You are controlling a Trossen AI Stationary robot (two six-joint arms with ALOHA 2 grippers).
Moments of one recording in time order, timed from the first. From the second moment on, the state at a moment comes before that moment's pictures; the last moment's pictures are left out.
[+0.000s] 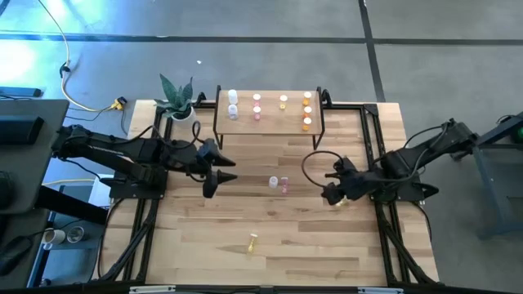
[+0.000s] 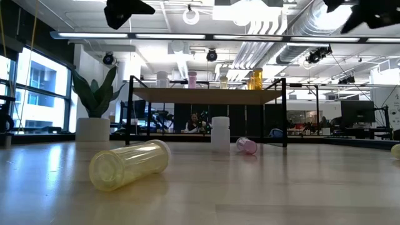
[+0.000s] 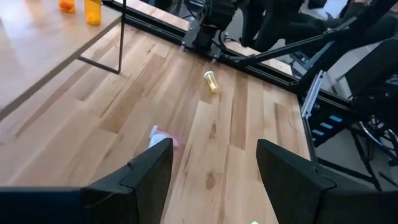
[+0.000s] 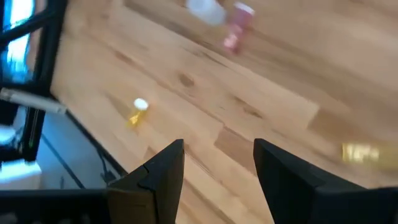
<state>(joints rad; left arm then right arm) -0.04 1.04 0.90 -0.31 -0.17 -0.44 0.46 1.09 1.03 -0.93 0.24 1.54</state>
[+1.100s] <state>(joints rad) -0.04 1.04 0.90 -0.29 -0.13 -0.31 0.51 1.49 0.97 -1.10 0.15 2.27</state>
